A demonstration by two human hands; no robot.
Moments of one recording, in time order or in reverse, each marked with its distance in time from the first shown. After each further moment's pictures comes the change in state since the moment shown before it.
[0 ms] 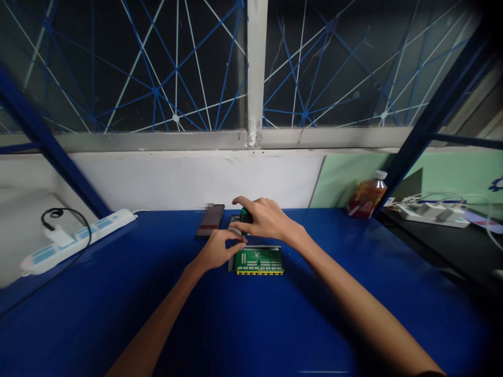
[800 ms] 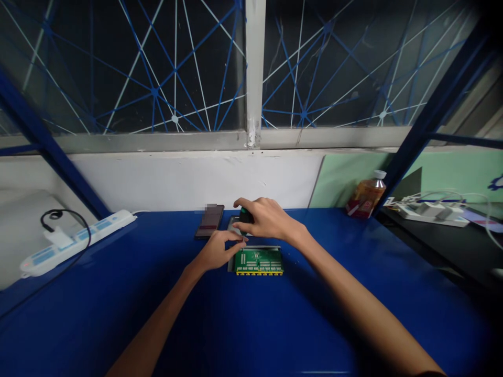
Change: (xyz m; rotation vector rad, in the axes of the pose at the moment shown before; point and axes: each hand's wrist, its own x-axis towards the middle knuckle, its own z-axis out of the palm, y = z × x) left_hand 0.000 0.002 0.000 -0.031 -0.004 0.003; right_hand 0.000 0.002 -0.005 -0.013 -0.059 0.014
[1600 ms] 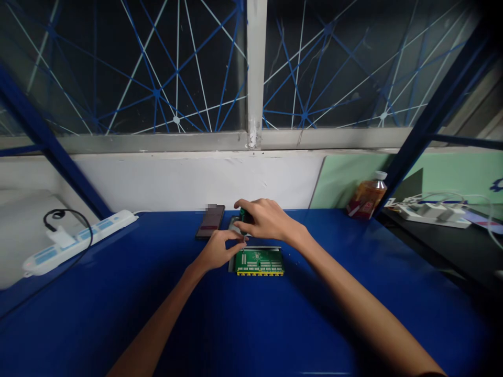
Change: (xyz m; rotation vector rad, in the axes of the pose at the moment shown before) left_hand 0.000 0.001 0.000 -0.017 0.025 -0.003; right_hand 0.001 -0.002 0.000 0.022 -0.006 -0.014
